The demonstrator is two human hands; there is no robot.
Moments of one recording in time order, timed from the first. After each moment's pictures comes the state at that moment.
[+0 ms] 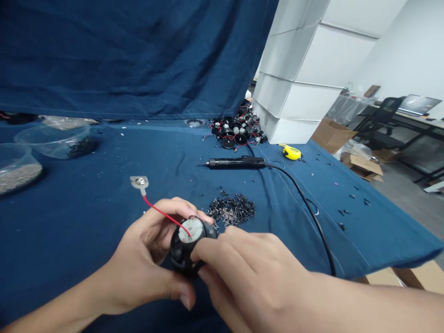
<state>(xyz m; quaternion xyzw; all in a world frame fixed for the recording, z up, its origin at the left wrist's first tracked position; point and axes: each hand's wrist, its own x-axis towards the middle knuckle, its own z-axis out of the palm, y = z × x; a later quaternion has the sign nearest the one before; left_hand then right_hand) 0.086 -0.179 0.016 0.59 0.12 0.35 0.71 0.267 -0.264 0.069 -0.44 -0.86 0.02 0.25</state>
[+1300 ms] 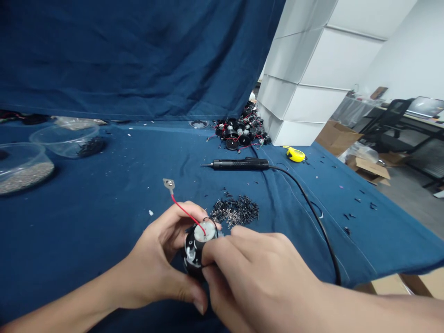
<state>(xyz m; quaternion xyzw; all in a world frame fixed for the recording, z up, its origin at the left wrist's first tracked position) 0.088 -0.180 0.016 0.61 0.13 0.33 0.71 0.258 -0.264 0.078 -0.50 -0.85 0.03 0.18</state>
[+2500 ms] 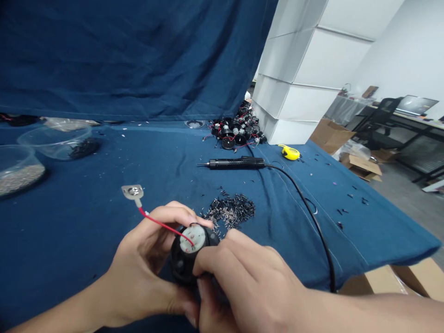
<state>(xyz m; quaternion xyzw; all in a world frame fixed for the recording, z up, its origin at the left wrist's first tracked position) 0.084 -0.187 0.019 0.66 0.10 0.40 0.63 0.248 -0.276 0.066 -0.50 -0.81 -0.04 0.31</state>
